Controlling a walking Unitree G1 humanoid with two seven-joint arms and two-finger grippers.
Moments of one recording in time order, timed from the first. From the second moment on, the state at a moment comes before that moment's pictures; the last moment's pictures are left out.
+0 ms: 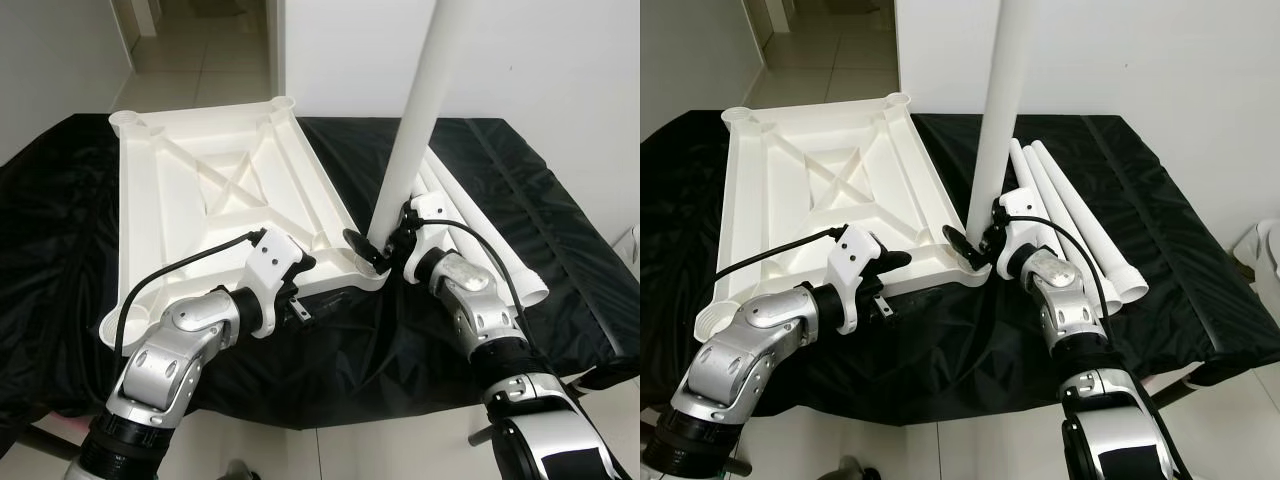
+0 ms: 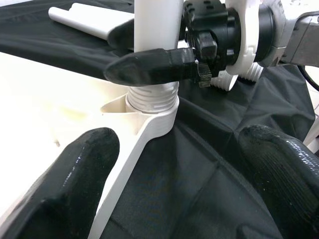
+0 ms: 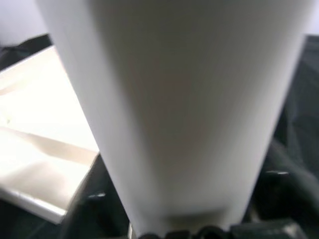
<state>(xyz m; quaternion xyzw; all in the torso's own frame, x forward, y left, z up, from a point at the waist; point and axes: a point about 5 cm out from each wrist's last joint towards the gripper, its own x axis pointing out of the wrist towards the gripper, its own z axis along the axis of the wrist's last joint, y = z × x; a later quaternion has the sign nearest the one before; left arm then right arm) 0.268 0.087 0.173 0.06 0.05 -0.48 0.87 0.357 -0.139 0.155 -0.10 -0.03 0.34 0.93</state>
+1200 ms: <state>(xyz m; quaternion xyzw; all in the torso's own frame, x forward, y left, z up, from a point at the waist) 0.268 0.085 0.173 0.06 0.05 -0.48 0.87 0.350 -0.113 0.146 0.02 -0.03 0.06 1.00</state>
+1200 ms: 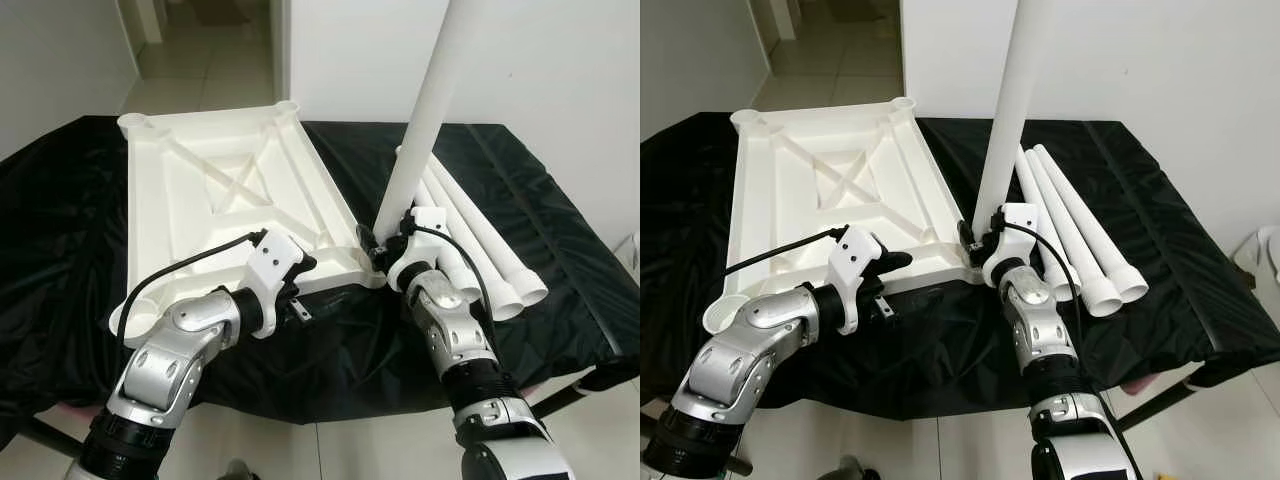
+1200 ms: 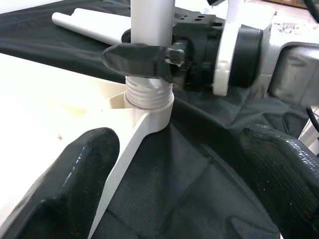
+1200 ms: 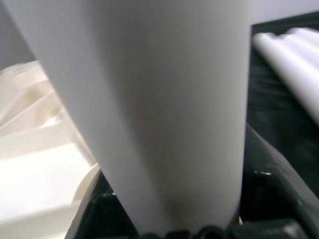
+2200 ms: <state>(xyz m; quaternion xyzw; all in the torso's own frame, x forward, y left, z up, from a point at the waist) 0.268 0.083 0.175 0.06 0.04 -0.49 0.87 0.333 -0.096 0.154 0.06 -0.04 0.06 1.00</state>
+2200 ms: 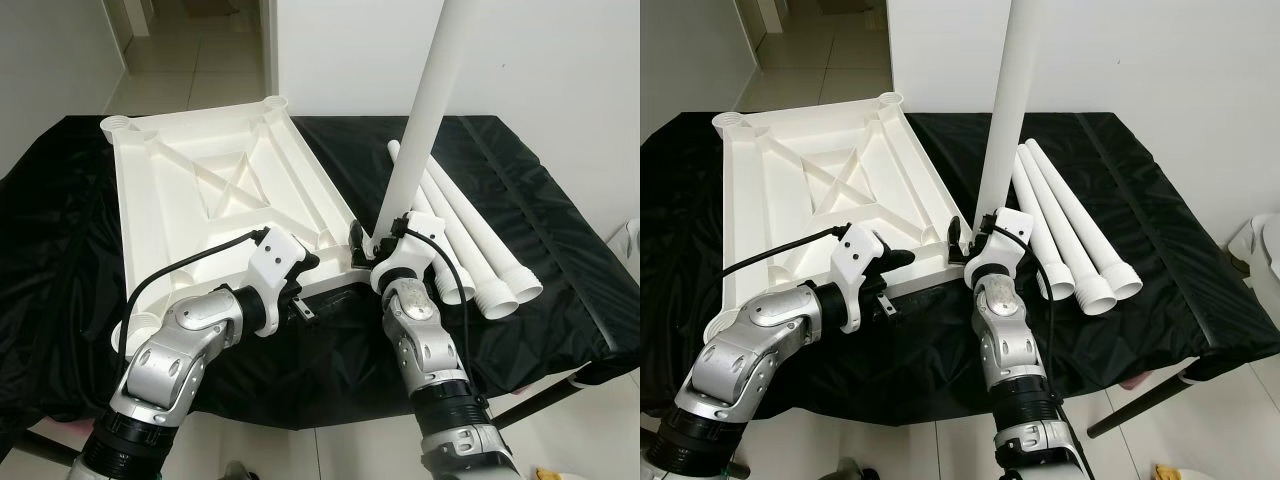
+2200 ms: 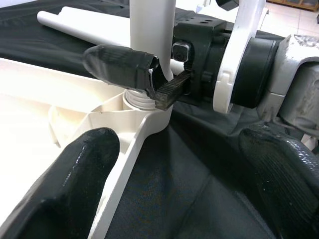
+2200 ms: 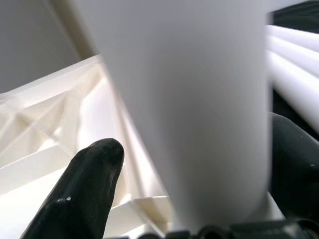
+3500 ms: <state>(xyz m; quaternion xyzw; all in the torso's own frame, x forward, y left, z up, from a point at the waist) 0.269 0.084 0.176 0.07 0.04 -0.49 0.87 0.359 -0.153 0.151 -0.06 -0.02 0.35 0.93</state>
